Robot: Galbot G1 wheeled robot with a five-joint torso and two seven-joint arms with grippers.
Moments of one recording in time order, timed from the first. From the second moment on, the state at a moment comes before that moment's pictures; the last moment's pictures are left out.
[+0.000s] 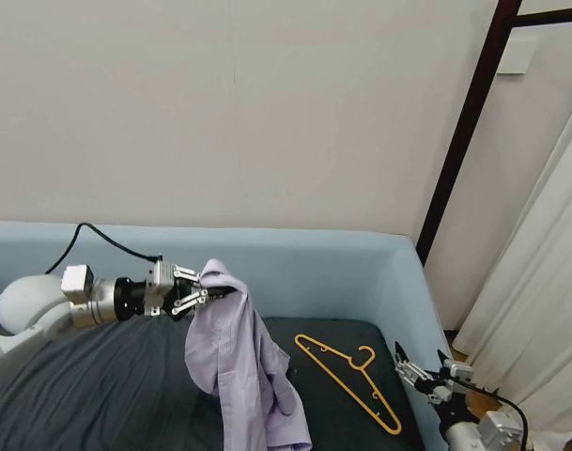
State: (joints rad) left arm 0.43 -0.23 0.26 -1.79 -0.88 -0.34 0.86; right arm -1.51 1.10 0.36 2.08 0.63 -0.04 0.24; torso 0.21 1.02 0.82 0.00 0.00
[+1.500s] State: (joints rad) left arm 0.72 -0.08 0.25 -1.59 -0.65 -0.57 0.97; right arm -0.86 1.06 -0.44 1.61 0.50 0.08 0.05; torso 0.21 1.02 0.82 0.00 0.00
